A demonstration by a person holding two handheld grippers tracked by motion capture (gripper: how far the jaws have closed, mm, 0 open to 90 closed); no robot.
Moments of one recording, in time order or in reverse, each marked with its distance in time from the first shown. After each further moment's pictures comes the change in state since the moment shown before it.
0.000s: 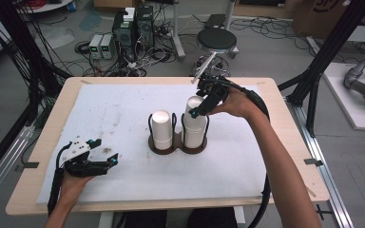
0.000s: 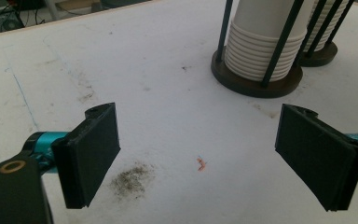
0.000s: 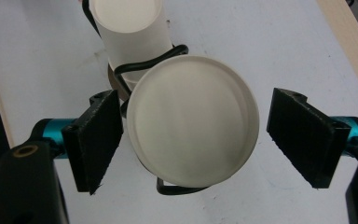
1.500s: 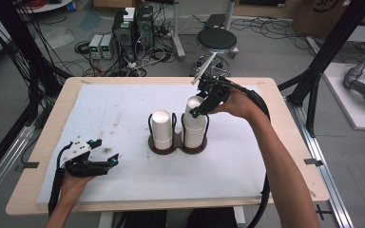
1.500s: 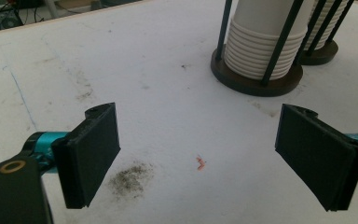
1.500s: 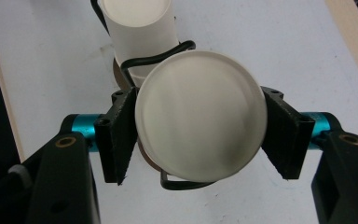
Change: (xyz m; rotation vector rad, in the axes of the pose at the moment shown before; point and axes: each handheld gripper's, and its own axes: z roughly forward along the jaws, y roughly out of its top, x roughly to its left) left arm 0.000 -0.001 0.001 0.005 -0.002 0.001; right arm 0.002 0.000 -0.003 0.001 0.015 -0.025
